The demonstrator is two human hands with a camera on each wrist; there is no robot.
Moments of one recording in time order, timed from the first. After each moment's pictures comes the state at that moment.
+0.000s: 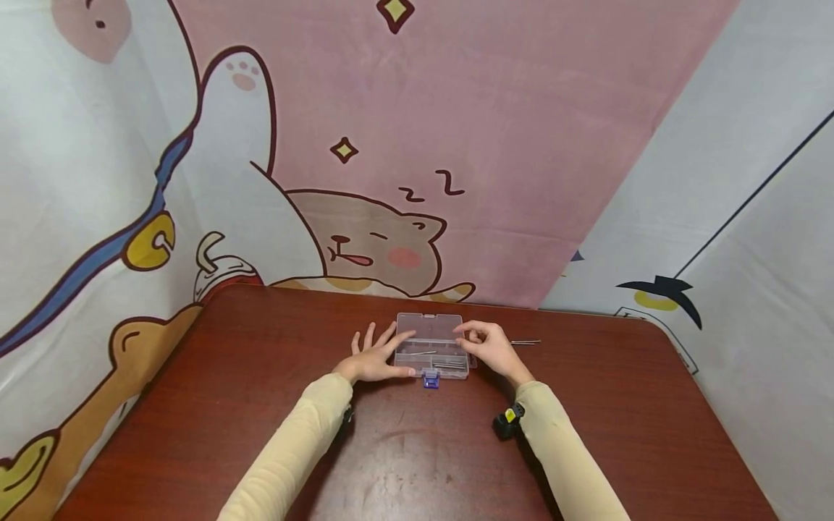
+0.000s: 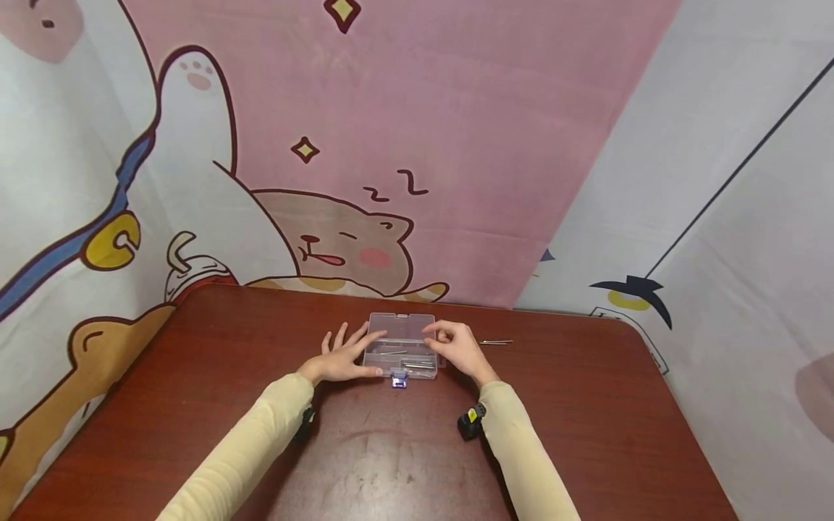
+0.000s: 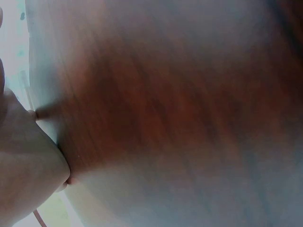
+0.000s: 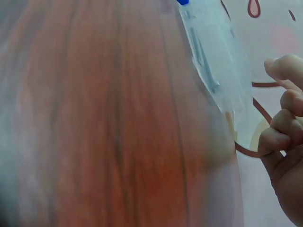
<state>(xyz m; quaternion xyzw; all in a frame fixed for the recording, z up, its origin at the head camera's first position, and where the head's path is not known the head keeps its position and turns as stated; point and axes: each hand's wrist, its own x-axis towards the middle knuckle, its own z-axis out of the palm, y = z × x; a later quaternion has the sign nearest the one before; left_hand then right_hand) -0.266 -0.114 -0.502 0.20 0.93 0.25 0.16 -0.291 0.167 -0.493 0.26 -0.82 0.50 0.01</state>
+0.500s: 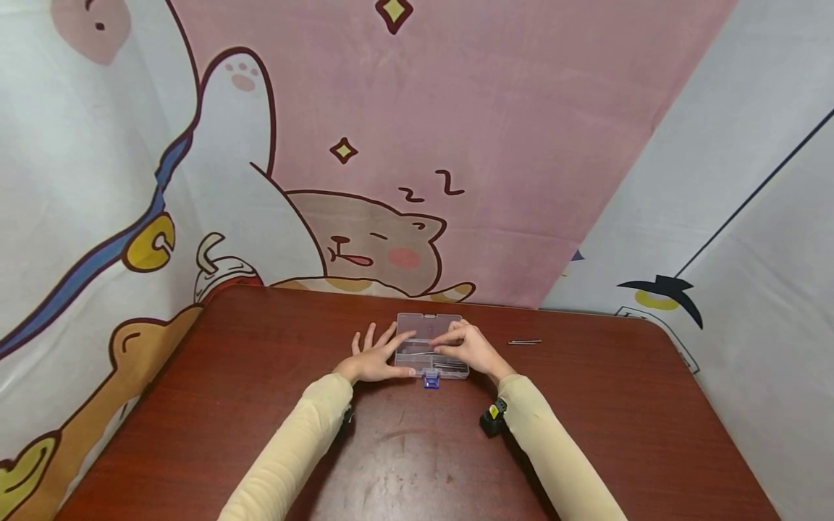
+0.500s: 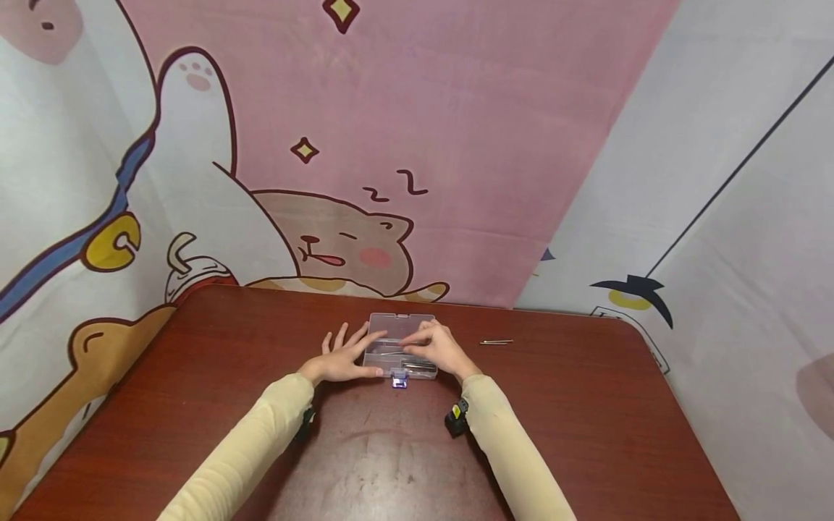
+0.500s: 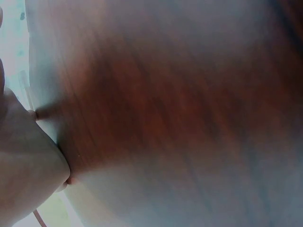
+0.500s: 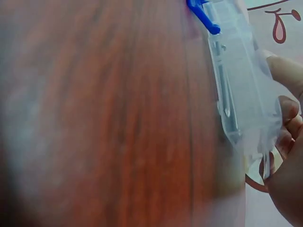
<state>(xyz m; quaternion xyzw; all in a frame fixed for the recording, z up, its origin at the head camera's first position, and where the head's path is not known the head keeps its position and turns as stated) -0.267 -0.113 -0.500 0.19 0.94 0.24 0.17 -0.309 0.141 -0.516 0.35 -0.83 0.44 0.00</state>
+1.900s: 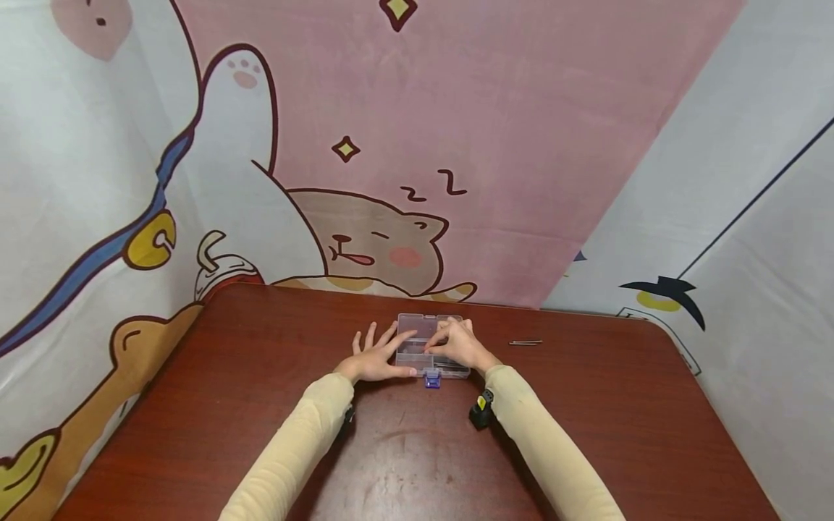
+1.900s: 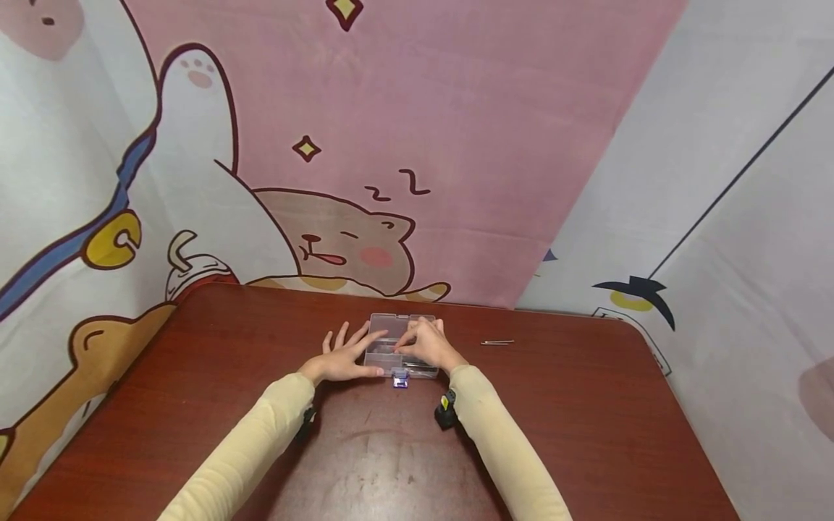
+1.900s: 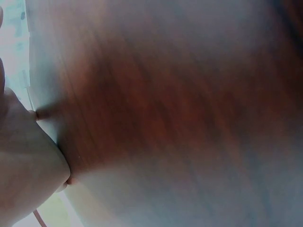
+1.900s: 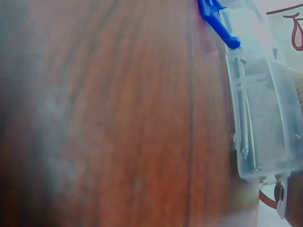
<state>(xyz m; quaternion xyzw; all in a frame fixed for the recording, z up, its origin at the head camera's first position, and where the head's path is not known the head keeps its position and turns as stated) -0.274 -0.114 -0.515 0.19 0.94 0.25 0.17 -0.321 0.117 -0.516 0.36 -0.89 0.29 0.00</state>
